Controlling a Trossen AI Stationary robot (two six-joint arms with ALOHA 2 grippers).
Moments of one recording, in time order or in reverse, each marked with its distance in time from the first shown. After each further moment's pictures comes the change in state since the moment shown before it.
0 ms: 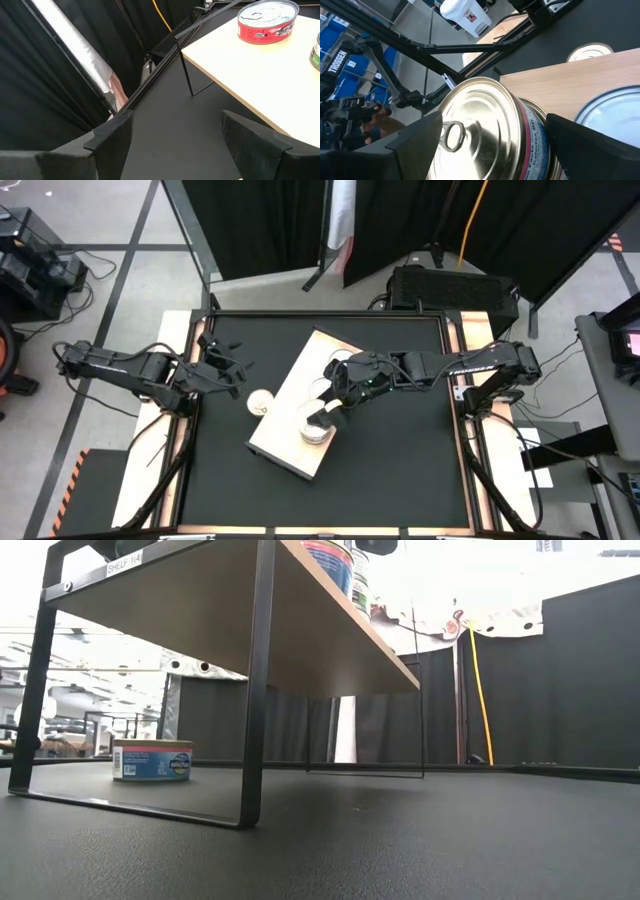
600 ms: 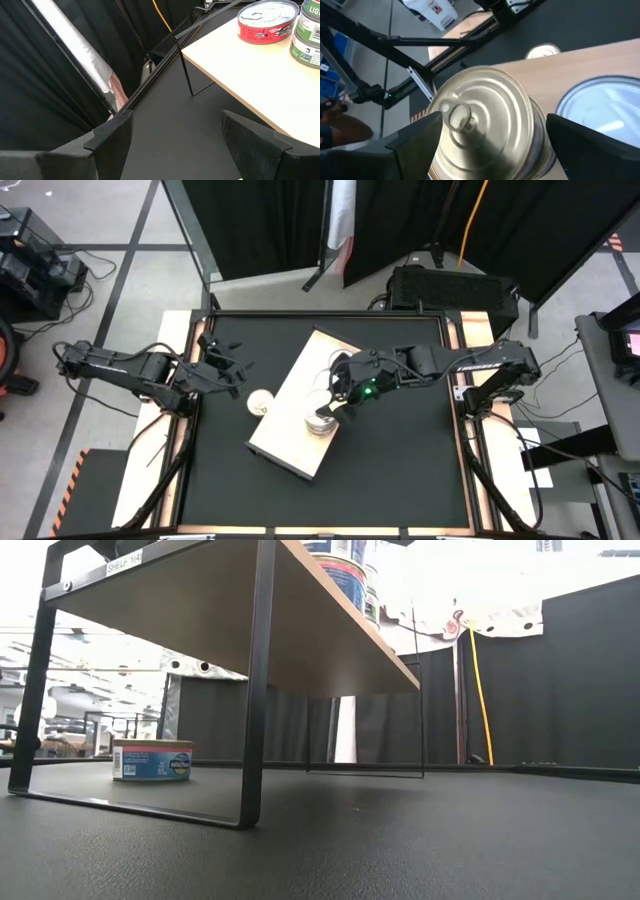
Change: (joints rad) left arm 0.000 0.000 0.000 0.001 0.000 0.000; right arm 0.021 0.002 0.150 -0.290 0.132 -0.072
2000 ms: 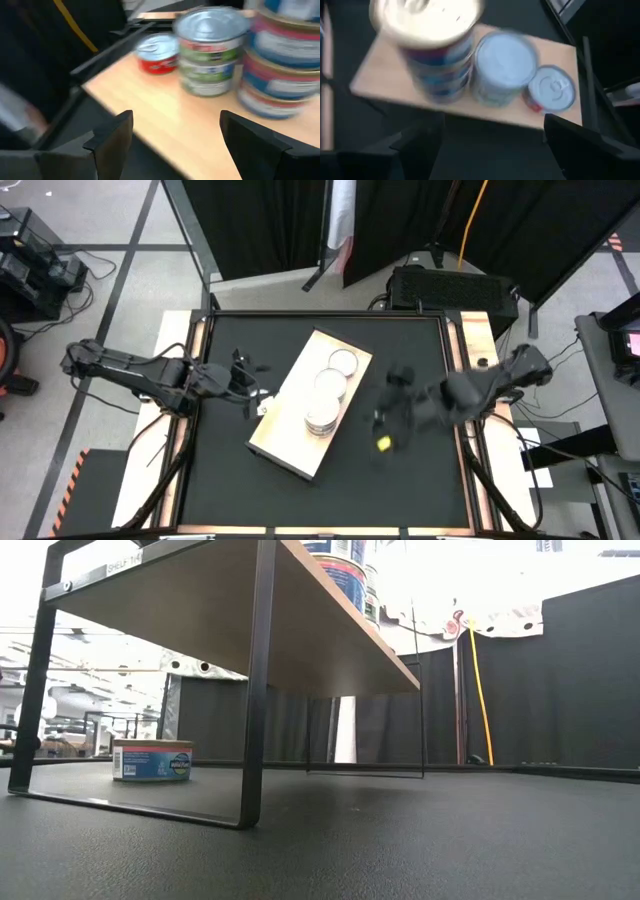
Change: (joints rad) left arm -0.002 0.141 0.000 0.329 0.366 0.129; right arm 0.277 -0.064 0.104 -0.545 0.543 -0.173
